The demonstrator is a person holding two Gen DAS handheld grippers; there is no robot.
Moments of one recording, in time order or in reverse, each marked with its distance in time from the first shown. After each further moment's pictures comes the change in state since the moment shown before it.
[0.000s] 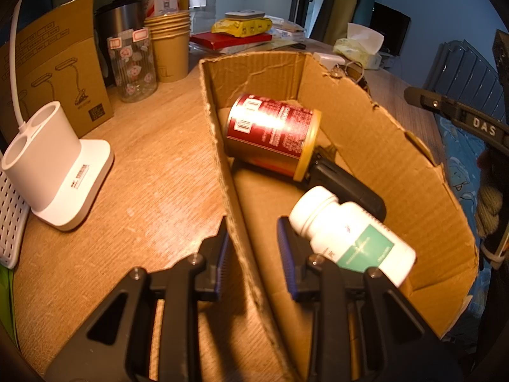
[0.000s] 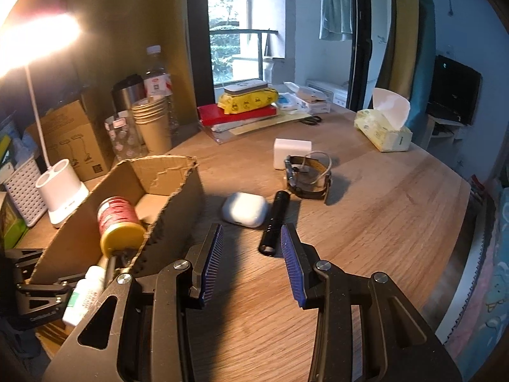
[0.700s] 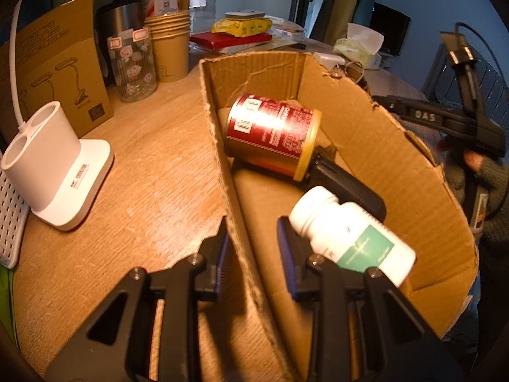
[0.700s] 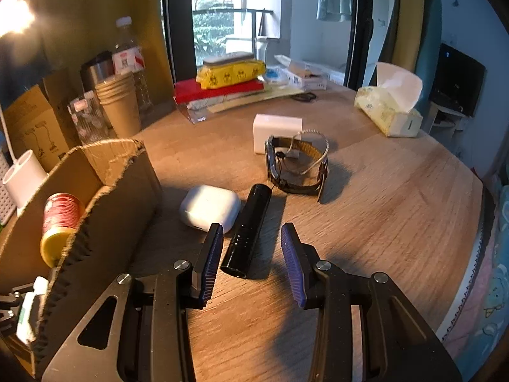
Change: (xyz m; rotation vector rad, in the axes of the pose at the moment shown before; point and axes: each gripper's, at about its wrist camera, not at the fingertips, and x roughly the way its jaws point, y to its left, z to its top) left arm 0.000 0.000 0.000 0.000 0.000 0.000; right arm 0.070 -0.024 0.004 -0.007 0.099 -0.028
